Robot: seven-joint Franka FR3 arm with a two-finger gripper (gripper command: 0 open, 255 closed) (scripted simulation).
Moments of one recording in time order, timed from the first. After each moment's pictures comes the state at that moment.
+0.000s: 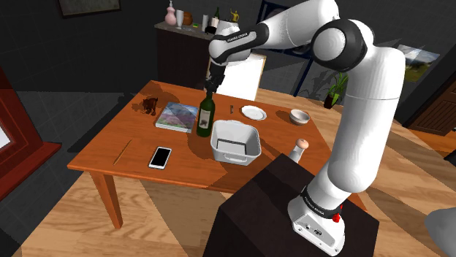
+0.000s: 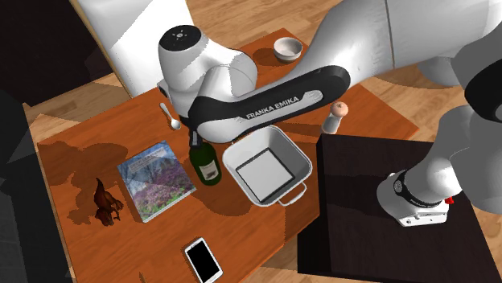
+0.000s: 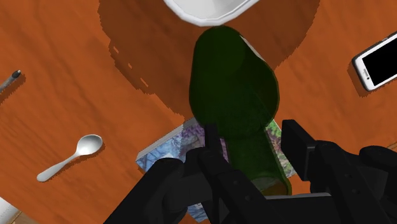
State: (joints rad) arm 0.01 0.37 -0.09 -1.75 0.02 2.23 -0.24
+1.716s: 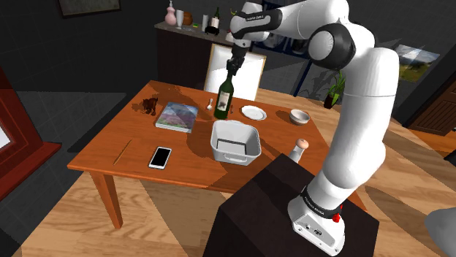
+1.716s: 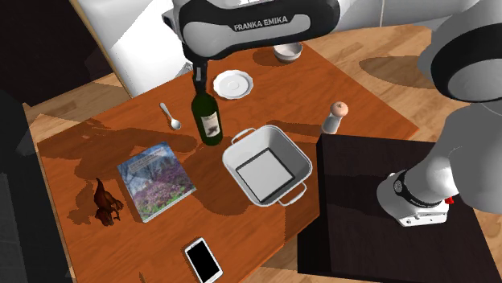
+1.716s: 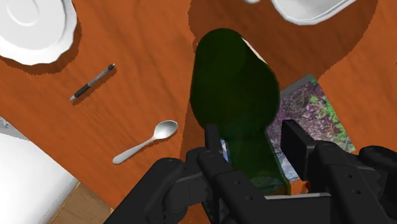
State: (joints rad) arm -0.16 0.42 -0.15 -1.48 0.08 2.00 -0.47
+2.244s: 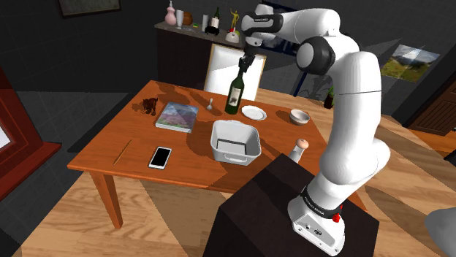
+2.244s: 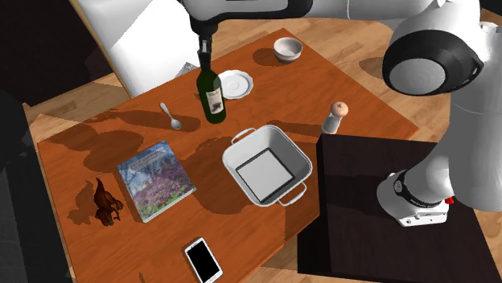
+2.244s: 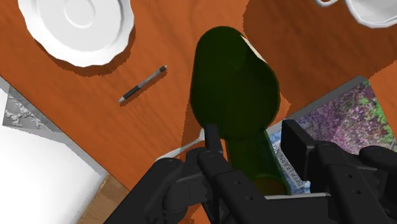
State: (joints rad) arm -0.30 0.59 -0.17 -1.21 0.13 1.90 -0.62
